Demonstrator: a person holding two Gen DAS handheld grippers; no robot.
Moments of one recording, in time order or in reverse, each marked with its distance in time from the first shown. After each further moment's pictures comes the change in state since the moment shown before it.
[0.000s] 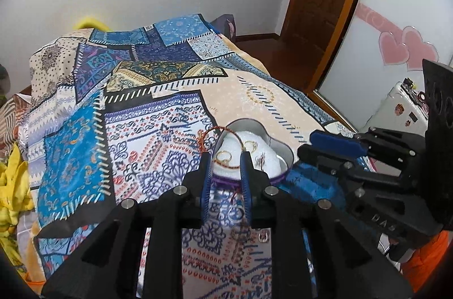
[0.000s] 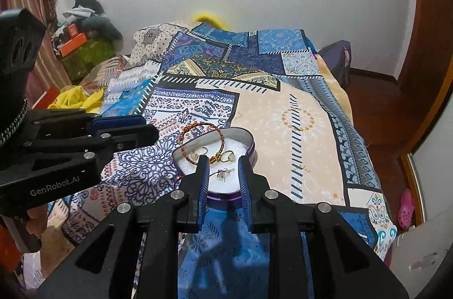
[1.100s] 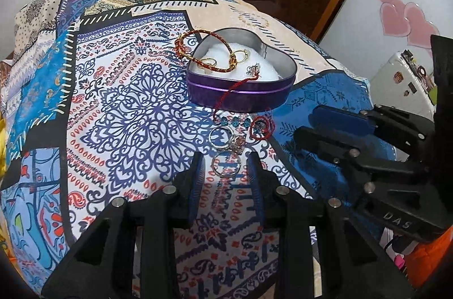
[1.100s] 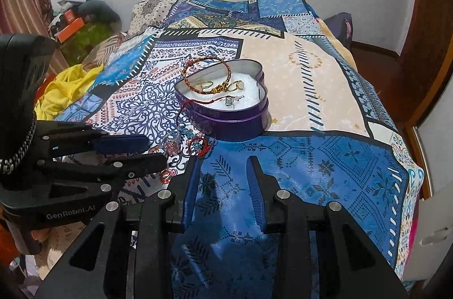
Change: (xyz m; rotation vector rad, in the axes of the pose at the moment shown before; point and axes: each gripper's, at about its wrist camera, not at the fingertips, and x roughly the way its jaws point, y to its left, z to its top) left arm 0.045 -0.009 -0.067 -0.025 0.195 -0.058; right arm 0.017 0.005 -0.056 0.035 0.109 0.015
